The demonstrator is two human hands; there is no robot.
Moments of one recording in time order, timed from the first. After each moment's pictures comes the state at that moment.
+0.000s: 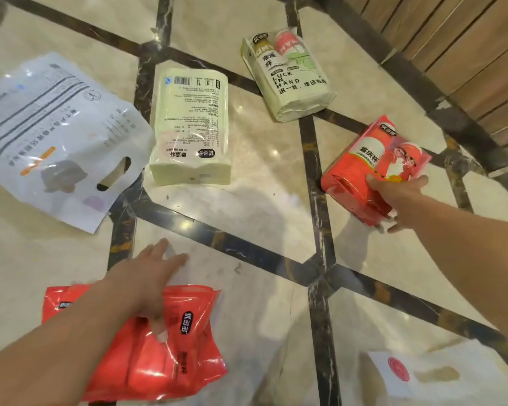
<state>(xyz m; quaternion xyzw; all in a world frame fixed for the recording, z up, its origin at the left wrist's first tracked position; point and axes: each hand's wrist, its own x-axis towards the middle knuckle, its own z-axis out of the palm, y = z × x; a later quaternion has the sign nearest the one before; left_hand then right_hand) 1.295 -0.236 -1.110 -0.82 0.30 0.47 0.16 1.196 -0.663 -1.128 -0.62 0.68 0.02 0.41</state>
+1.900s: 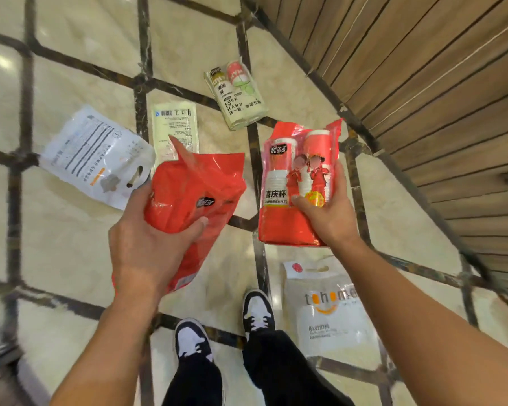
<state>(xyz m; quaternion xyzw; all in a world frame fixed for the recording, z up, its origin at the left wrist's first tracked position) 1.185 -0.300 -0.741 -0.90 -0.02 0.15 -0.40 1.075 -0.550 -0.796 -0.74 0.45 -0.03 0.50</state>
